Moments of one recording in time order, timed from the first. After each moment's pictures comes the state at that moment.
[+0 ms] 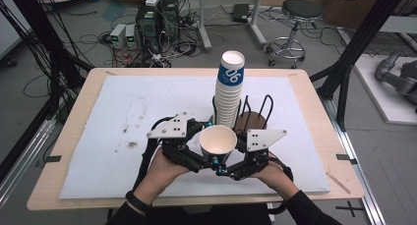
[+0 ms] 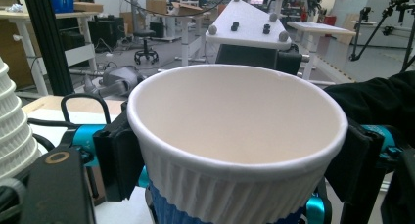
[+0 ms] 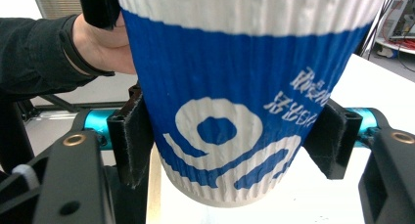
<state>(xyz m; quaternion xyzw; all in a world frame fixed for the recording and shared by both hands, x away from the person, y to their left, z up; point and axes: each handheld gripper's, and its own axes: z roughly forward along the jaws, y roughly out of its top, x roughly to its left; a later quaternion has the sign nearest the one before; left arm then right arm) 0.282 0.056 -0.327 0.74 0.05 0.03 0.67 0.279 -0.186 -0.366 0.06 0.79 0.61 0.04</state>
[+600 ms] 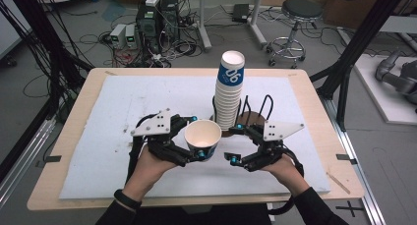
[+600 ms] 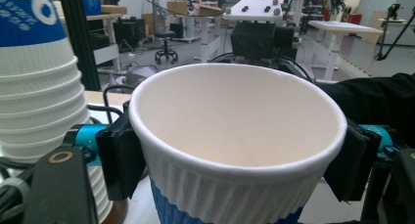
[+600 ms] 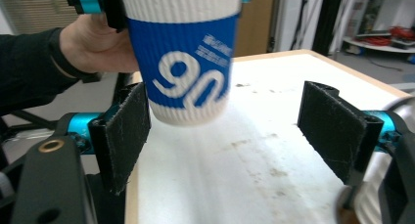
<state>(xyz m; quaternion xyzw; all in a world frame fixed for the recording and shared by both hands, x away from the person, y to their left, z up) 0.287 0.090 -0.328 0.73 0.08 0.06 0.67 0.292 -0.221 -0.359 0.11 0.78 0.62 0.06</state>
